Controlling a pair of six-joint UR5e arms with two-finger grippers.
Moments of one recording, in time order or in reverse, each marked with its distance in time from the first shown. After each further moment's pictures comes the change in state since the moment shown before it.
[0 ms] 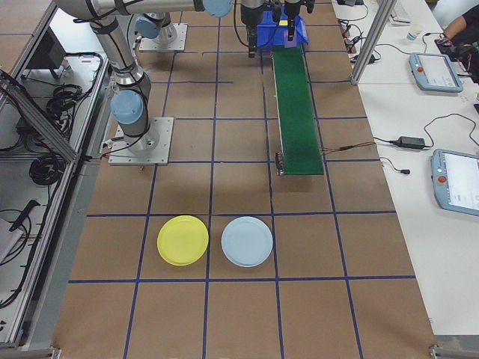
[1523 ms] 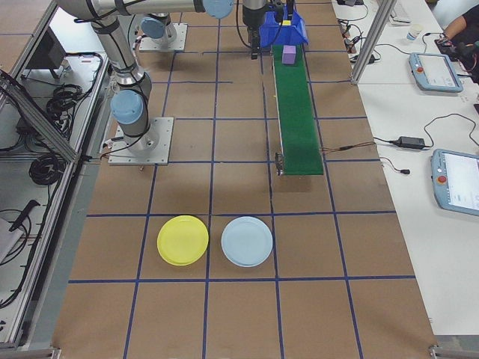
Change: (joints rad) left arm 0.210 0.099 -0.049 -0.035 -0.004 0.193; right arm -0.024 0.003 -0.018 -0.003 -0.007 -0.086
